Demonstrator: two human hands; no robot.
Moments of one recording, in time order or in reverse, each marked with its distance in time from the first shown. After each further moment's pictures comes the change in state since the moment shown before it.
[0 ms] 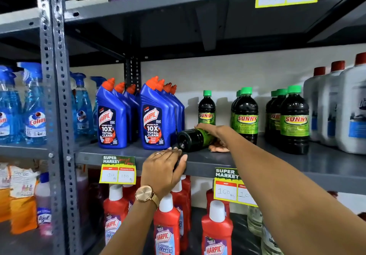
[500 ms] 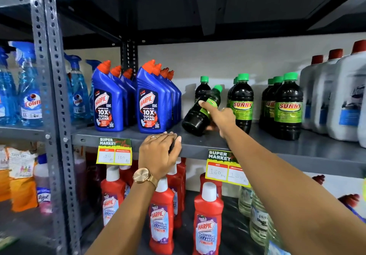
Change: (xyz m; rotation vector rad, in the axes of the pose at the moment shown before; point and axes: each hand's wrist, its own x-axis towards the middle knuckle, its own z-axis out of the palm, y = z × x) left_hand -0.002 0.009 0.001 -0.052 0.036 -0.108; right_hand -0.026 0.029 0.000 0.573 0.239 -0.441
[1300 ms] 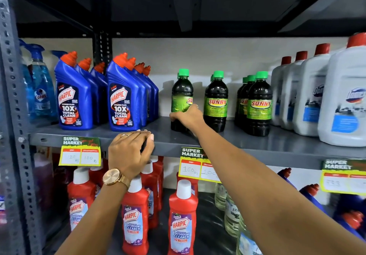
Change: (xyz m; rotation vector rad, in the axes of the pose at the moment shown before) left_hand -0.002 -0.005 0.016 0.040 0.153 0.040; right_hand 0.005 0.007 0.008 -0.495 -0.072 -0.160
